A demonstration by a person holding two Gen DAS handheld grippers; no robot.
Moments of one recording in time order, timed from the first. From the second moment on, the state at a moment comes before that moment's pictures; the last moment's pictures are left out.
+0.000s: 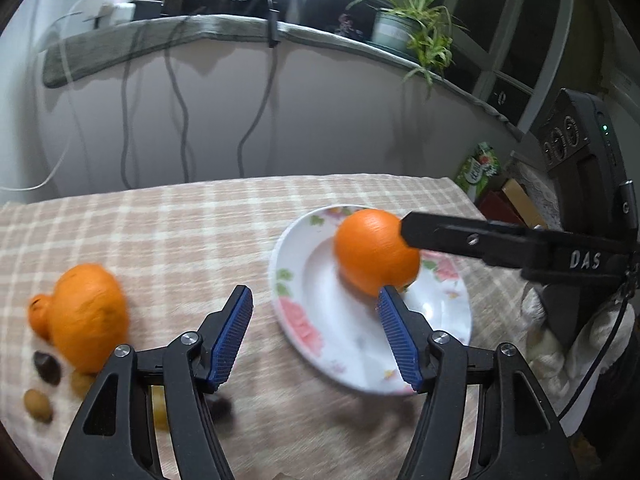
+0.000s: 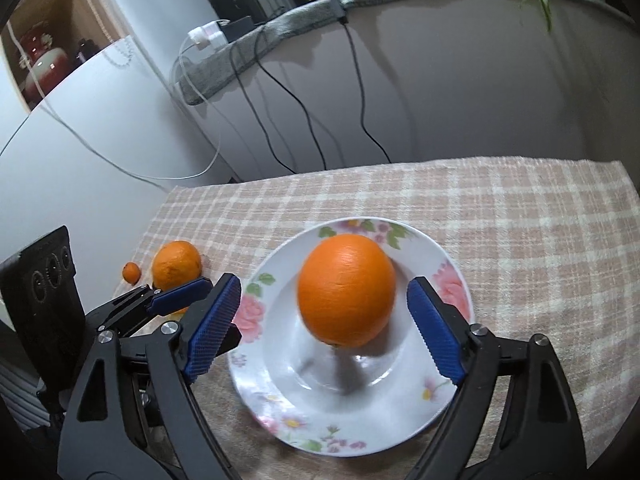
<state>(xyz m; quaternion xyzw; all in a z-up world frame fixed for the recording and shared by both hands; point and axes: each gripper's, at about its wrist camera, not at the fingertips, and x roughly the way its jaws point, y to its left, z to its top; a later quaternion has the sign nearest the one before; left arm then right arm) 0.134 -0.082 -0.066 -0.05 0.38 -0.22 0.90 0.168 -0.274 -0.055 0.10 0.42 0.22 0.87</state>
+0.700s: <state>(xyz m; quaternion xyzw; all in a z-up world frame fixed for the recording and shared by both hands) 0.116 0.041 -0.078 -0.15 0.38 -0.11 0.90 0.180 -0.173 -0.052 0.05 0.44 0.31 0.84</state>
